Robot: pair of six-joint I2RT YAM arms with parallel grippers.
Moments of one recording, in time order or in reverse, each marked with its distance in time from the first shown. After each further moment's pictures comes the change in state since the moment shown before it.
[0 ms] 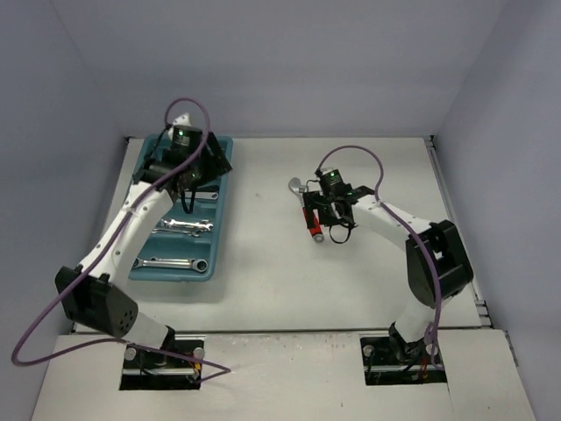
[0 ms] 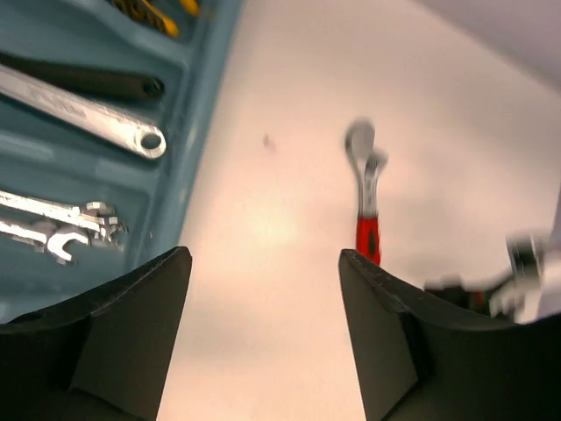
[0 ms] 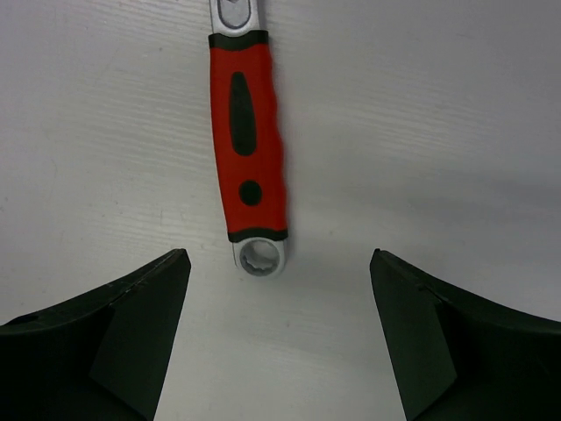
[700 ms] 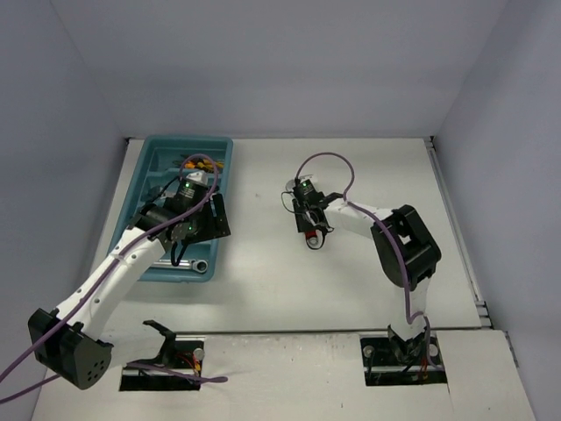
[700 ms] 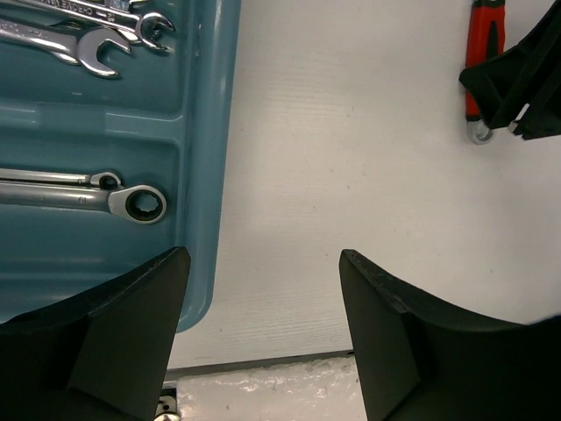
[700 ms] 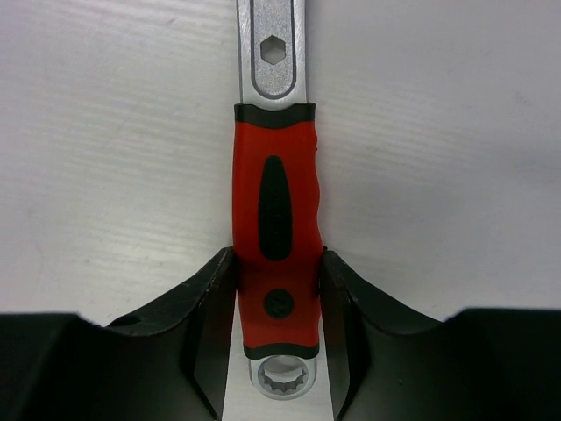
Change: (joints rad) left arm -0.147 -0.300 -0.381 -0.179 0.030 0.090; right arm 0.121 0.241 0.080 0.118 0.142 0.035
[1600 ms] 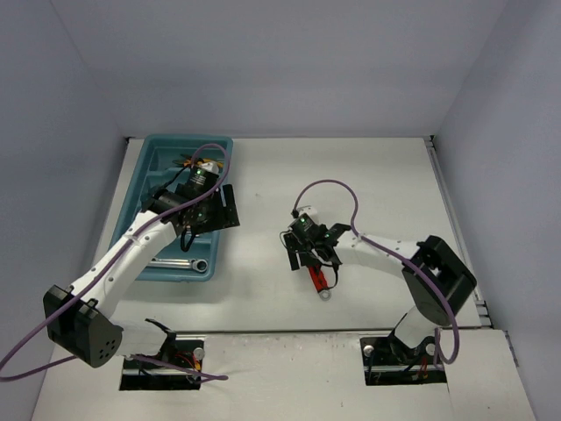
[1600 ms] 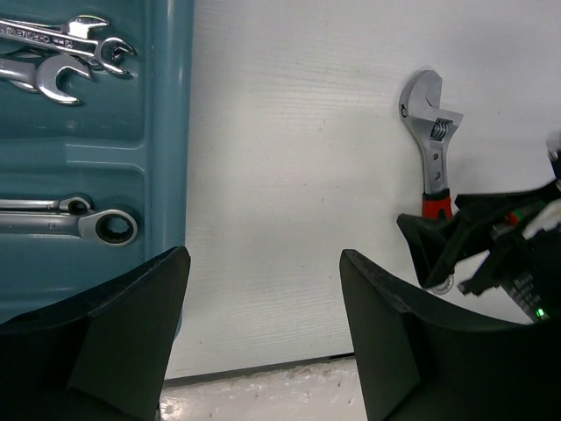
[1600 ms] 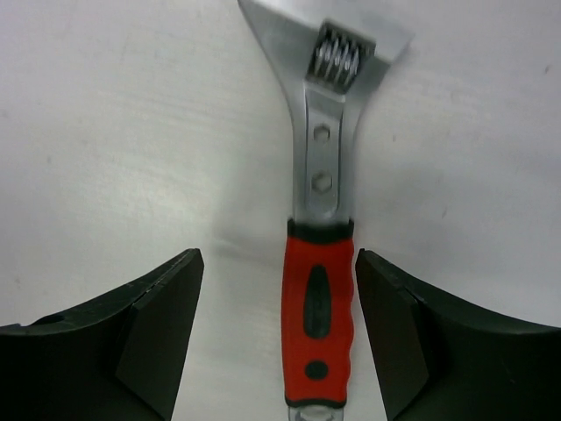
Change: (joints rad) left arm -0.015 0.130 0.105 0.007 0.033 -0.003; right arm 0.199 -0.332 -0.321 -0.071 -0.032 0.168
